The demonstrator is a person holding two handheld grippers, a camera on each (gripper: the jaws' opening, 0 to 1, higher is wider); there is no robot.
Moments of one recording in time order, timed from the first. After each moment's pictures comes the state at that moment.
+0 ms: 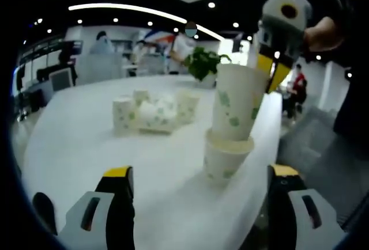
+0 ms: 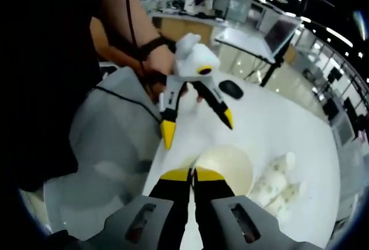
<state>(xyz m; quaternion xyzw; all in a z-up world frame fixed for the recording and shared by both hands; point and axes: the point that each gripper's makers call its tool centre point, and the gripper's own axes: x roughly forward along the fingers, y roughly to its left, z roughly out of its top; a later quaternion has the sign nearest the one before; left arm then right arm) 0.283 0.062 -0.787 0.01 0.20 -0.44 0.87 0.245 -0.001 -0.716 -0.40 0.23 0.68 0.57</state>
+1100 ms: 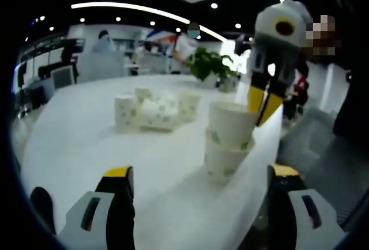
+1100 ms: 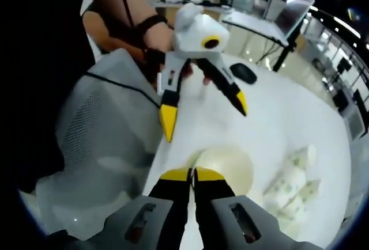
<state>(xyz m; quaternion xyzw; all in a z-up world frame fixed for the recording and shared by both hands) 0.282 0.067 -0.790 0.00 0.21 -0.43 0.88 0.246 0.006 -0.758 -0.40 0.27 0.68 0.54</state>
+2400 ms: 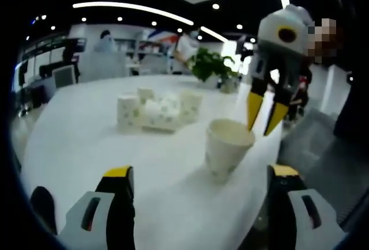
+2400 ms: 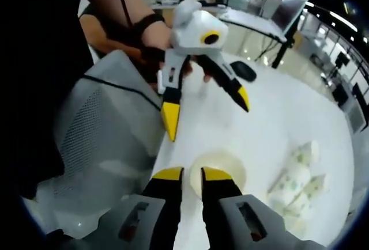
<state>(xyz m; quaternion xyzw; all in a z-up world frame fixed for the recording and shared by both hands) 0.284 0.068 -0.787 0.00 0.21 -0.43 0.88 0.243 0.005 -0.760 -0.39 0.28 0.68 0.56</state>
